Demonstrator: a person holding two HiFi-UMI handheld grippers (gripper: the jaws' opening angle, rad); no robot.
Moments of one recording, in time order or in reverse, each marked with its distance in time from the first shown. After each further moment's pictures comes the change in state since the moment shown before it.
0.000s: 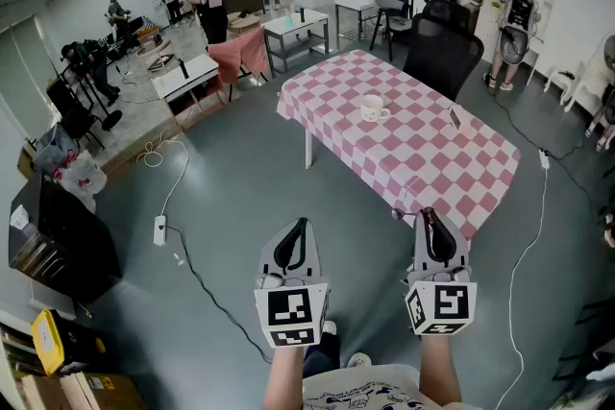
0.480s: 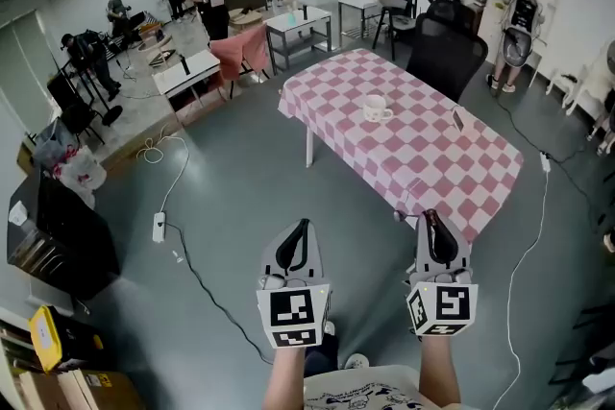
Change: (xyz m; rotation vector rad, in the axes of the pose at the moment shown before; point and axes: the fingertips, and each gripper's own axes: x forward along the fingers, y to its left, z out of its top) left arm 0.009 0.005 -0.004 -0.013 0.012 0.005; right arm 0.010 -0.001 -0.006 0.005 0.019 -0.004
